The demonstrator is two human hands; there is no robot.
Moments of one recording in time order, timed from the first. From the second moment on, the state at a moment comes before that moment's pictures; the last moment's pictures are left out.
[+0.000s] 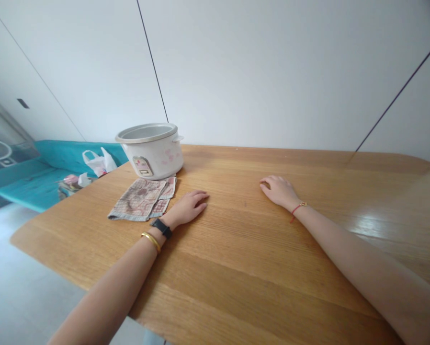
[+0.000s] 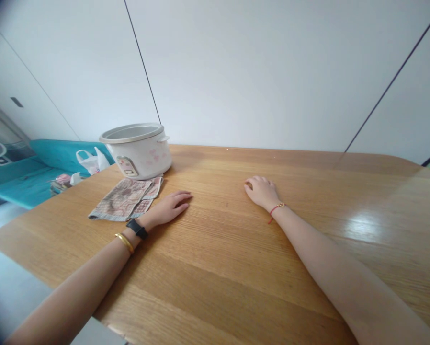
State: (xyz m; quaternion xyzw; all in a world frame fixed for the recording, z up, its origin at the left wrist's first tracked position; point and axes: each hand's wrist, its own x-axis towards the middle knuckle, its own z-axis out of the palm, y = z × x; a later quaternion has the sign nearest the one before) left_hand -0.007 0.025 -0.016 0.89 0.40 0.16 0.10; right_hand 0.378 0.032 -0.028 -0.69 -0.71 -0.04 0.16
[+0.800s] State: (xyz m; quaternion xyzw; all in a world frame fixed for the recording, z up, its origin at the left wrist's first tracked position) left_hand -0.008 0.025 -0.016 0.90 0.40 0.17 0.10; right_hand 0.379 0.032 -0.029 -0.69 -0.71 -0.04 0.15
